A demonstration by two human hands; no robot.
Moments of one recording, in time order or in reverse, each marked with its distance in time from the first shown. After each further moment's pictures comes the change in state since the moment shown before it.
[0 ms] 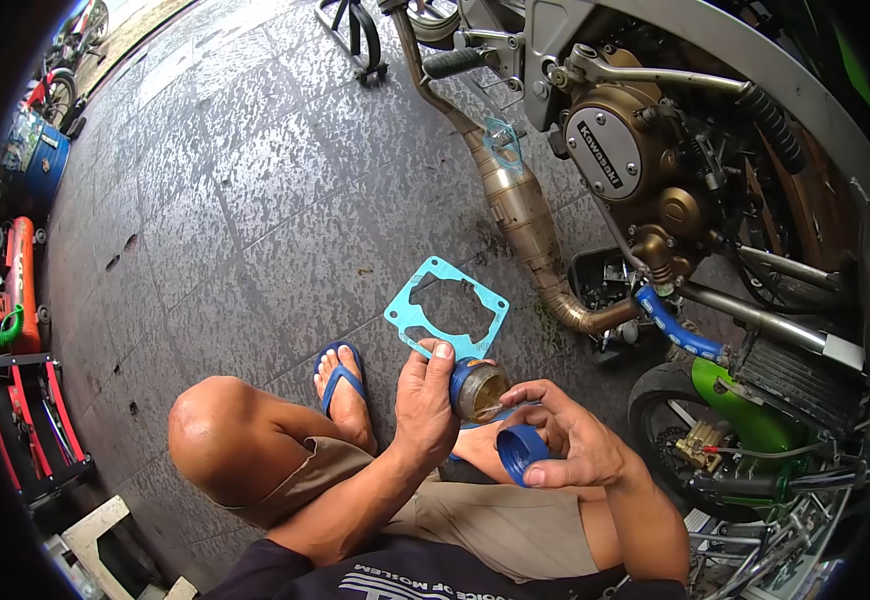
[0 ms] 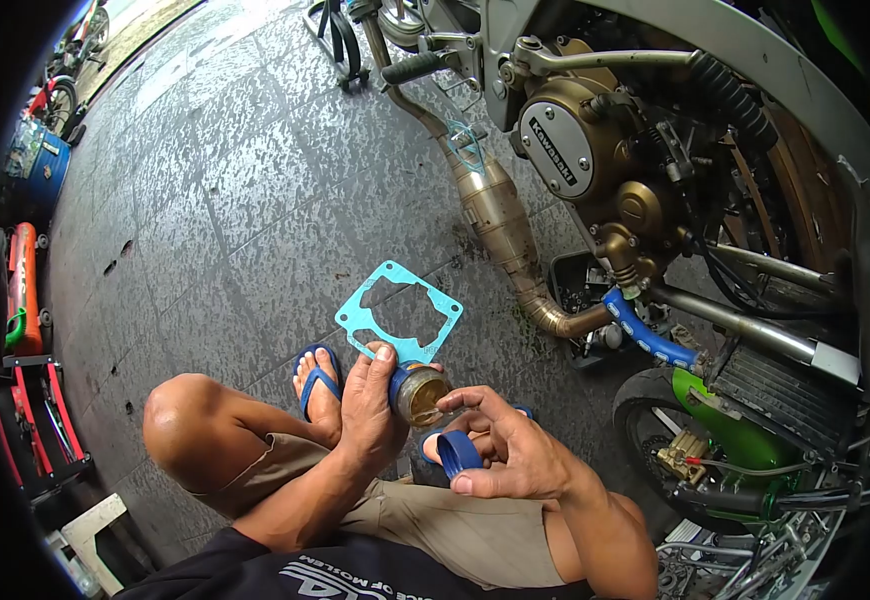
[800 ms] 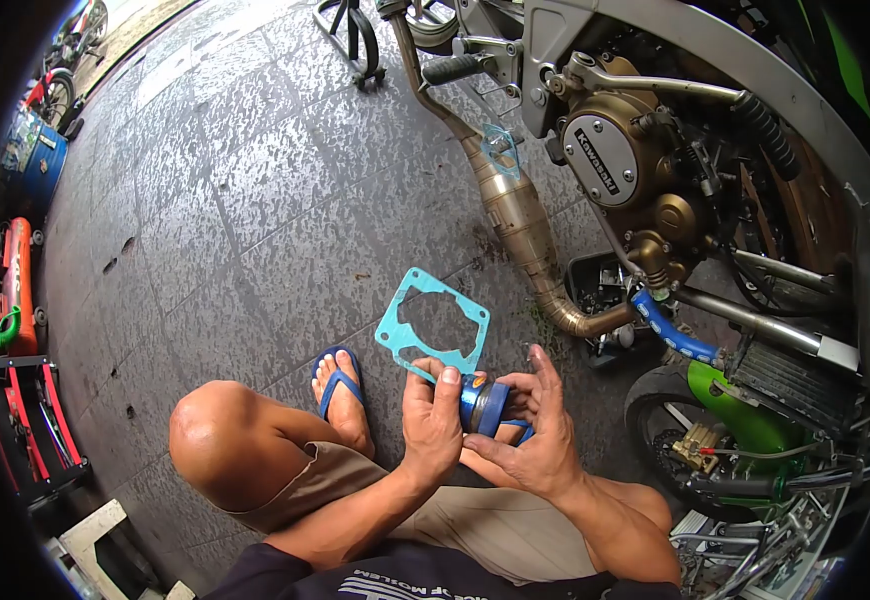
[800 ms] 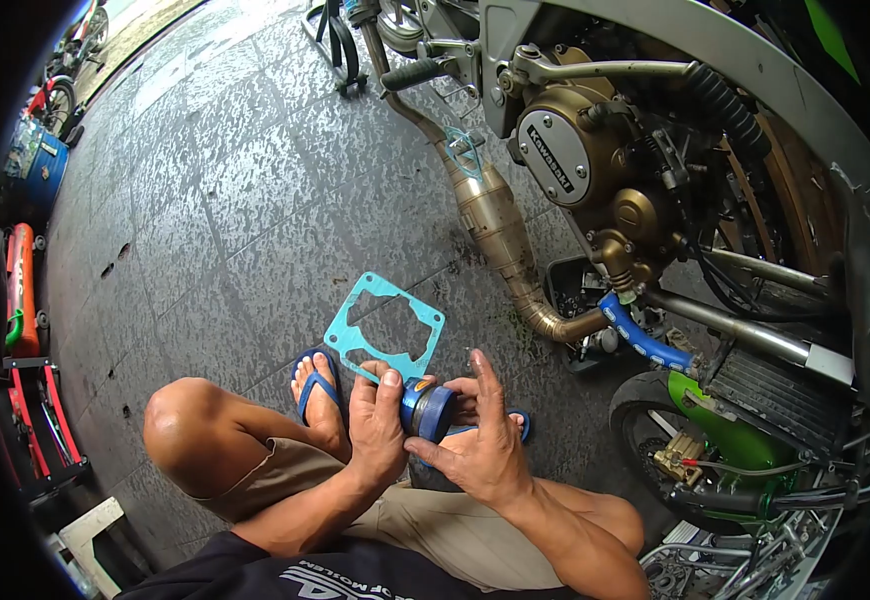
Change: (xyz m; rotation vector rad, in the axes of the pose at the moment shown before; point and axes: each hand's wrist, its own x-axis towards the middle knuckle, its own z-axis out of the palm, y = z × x) left_hand -0.015 -0.014 0.001 0.178 0.050 0.187; right_hand 0.031 0.052 0.021 -0.680 0.502 -0.472
